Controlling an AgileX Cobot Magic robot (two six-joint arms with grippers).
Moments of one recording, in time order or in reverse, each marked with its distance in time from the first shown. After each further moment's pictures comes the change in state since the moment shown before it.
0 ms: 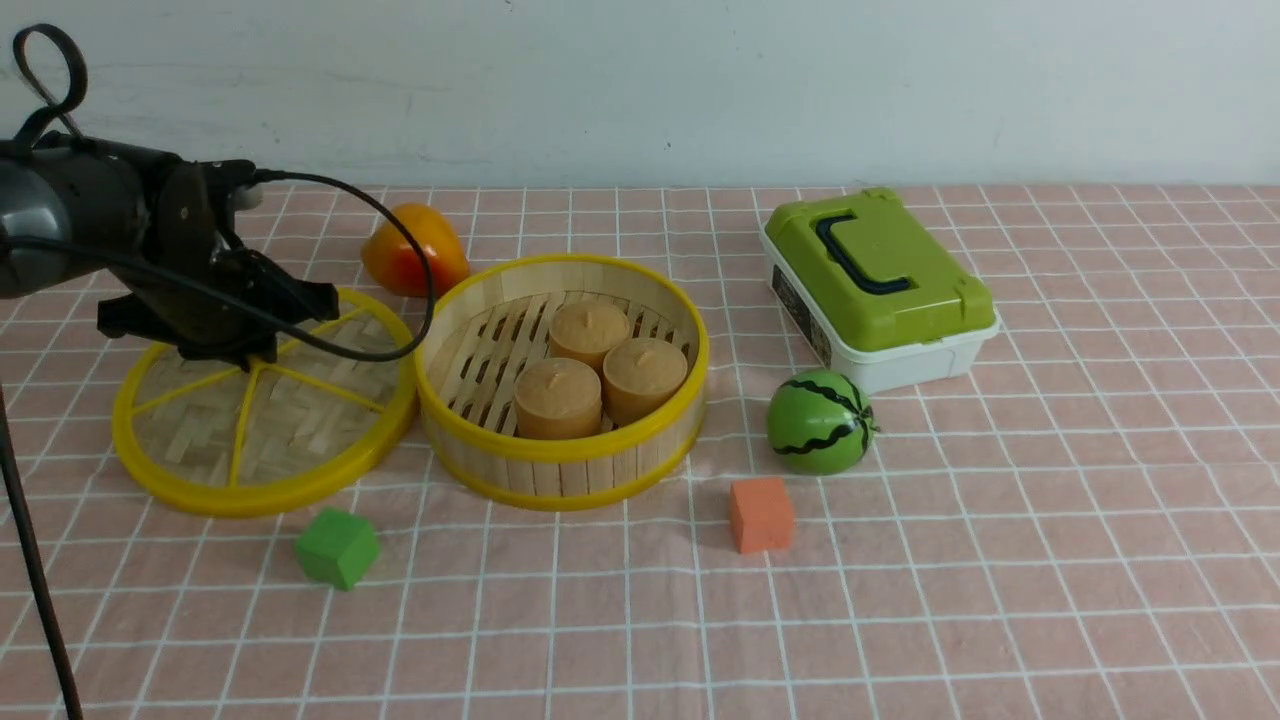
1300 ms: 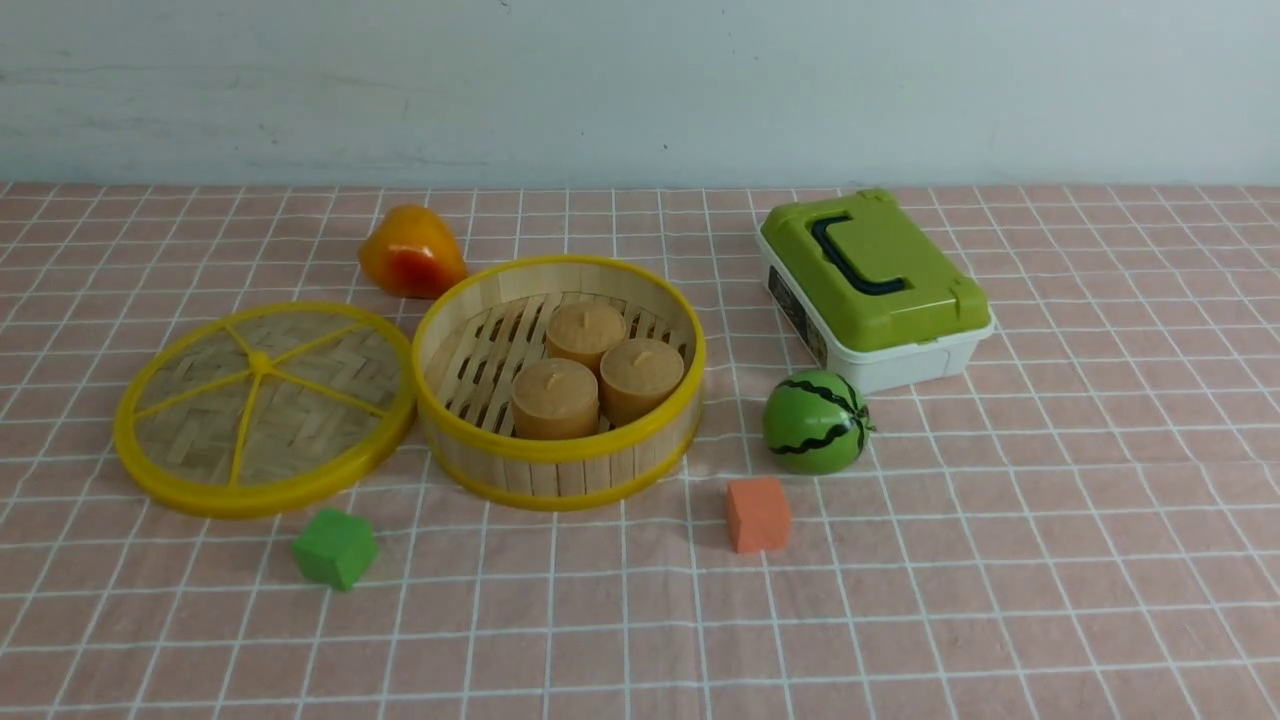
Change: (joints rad) right arm 0.000 0.000 0.000 0.000 0.000 0.000; left arm 0.000 -1.599 0.695 -0.356 0.001 0.256
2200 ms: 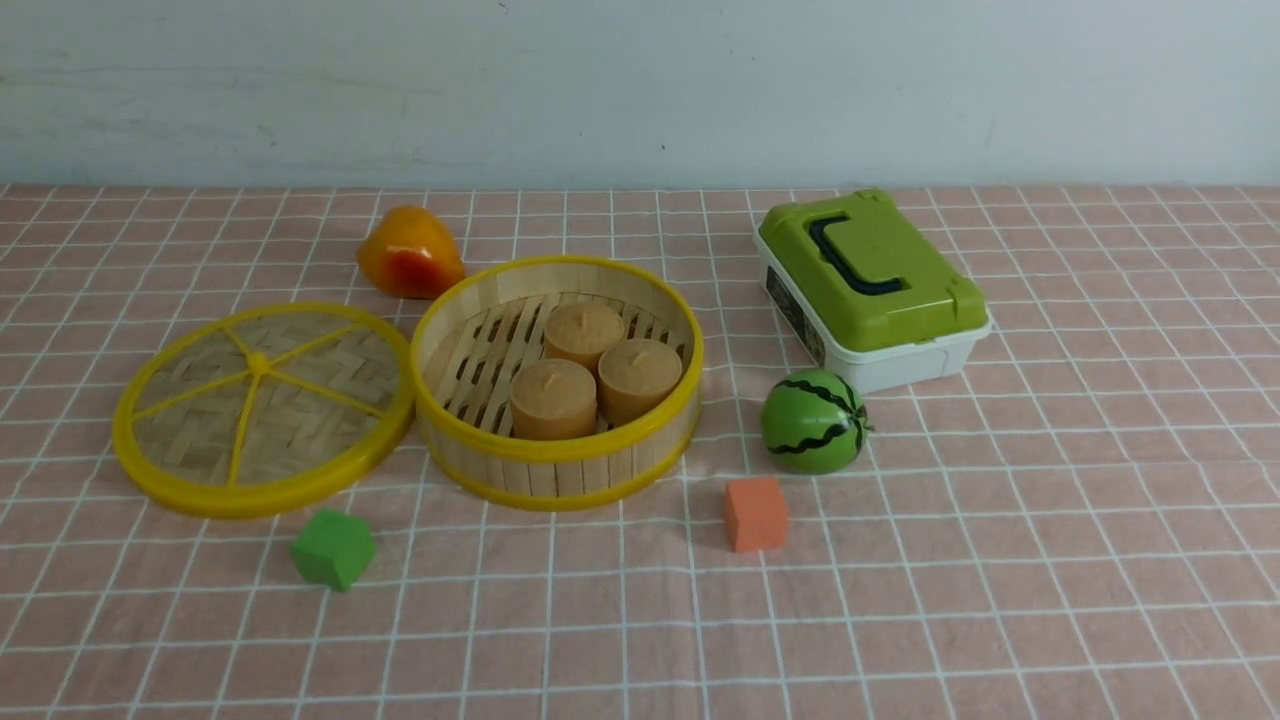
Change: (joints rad) right arm 0.000 0.000 0.000 0.000 0.000 0.000; left arm -0.087 -0.438 0.615 -0.573 -0.360 0.723
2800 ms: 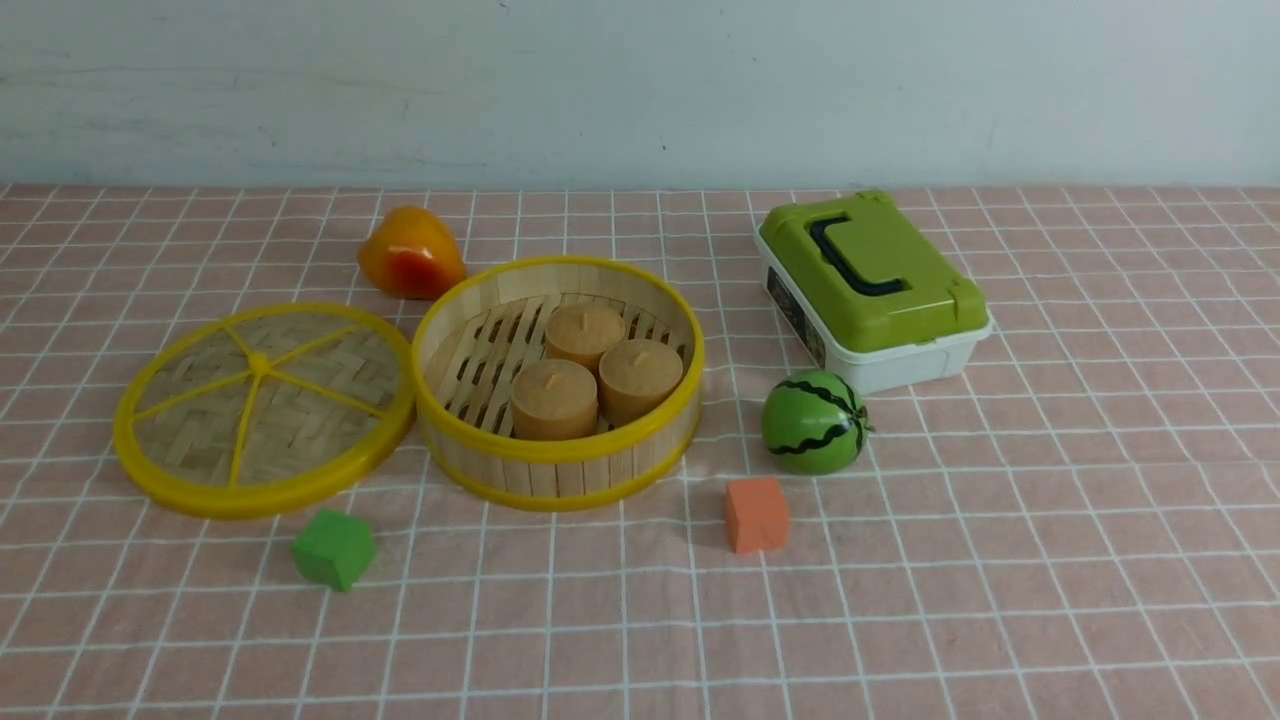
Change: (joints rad) right arm 0.000 0.000 0.000 0.000 0.000 0.000; left arm 0.051 -0.010 0.265 0.668 0.201 -0.896
